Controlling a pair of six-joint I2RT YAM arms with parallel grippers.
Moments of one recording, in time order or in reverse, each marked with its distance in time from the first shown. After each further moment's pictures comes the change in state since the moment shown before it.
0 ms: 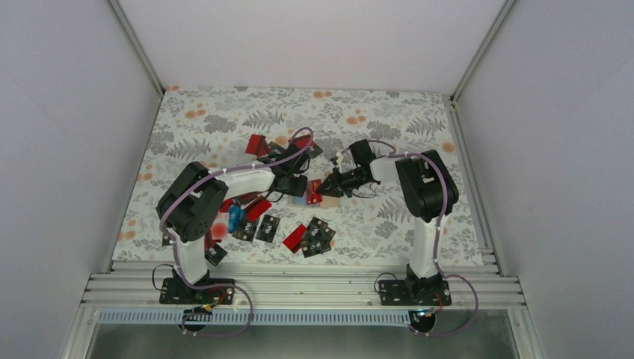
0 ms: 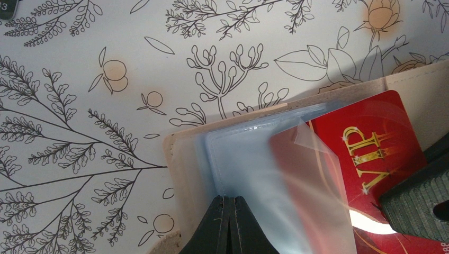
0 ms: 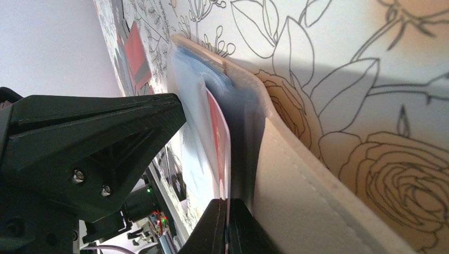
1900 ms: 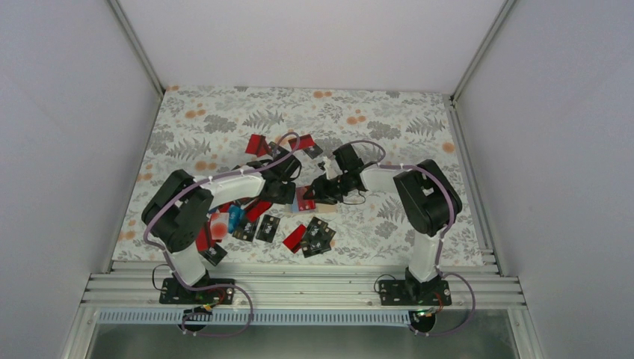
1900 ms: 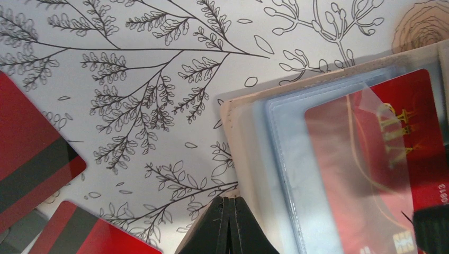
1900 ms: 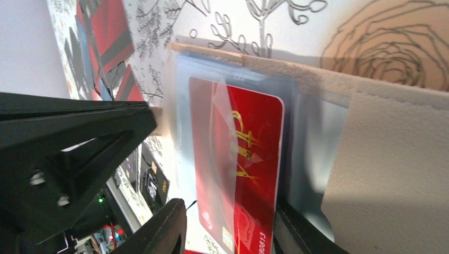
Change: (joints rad) left arm 0.005 -0.132 -0.098 -0.144 -0.048 -0.130; right arm 0.160 -0.128 -0.065 0.029 0.248 0.044
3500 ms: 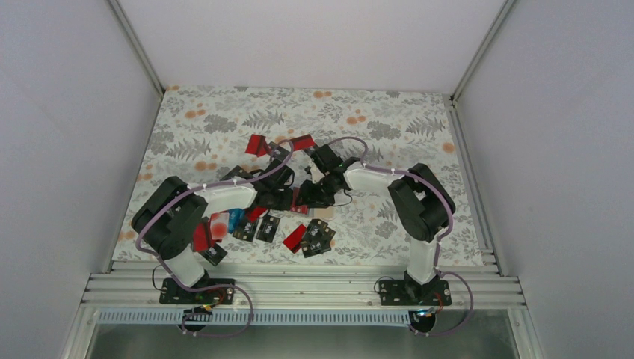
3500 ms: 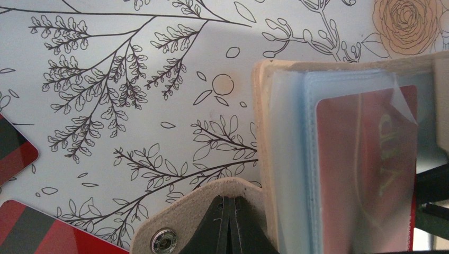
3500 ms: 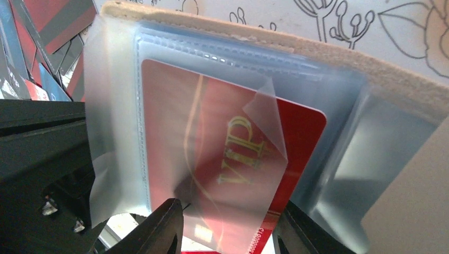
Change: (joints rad) left arm 0.002 -0.064 -0.179 0.218 0.084 0.002; right arm 0.165 -0.005 0.162 -0.267 0.230 0.069
